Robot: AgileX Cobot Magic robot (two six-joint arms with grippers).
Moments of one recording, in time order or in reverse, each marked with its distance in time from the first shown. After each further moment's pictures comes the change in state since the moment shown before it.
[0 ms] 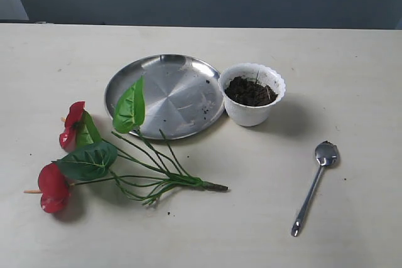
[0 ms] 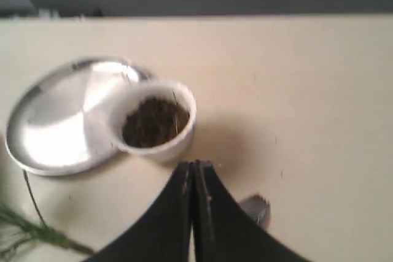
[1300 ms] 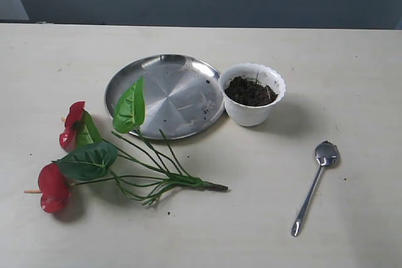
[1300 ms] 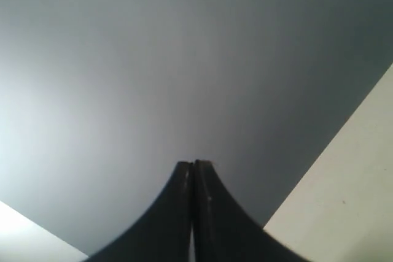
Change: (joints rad) left arm 0.000 0.000 0.000 0.000 0.000 0.000; right arm 0.000 -0.791 0.759 0.482 -0.827 0.375
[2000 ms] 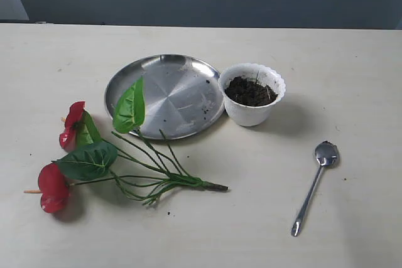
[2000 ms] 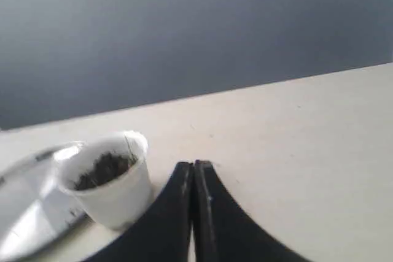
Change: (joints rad) left arm 0.000 0.000 0.000 0.000 0.000 0.000; right arm 0.000 0.000 0.000 -0.609 0.326 -0.145
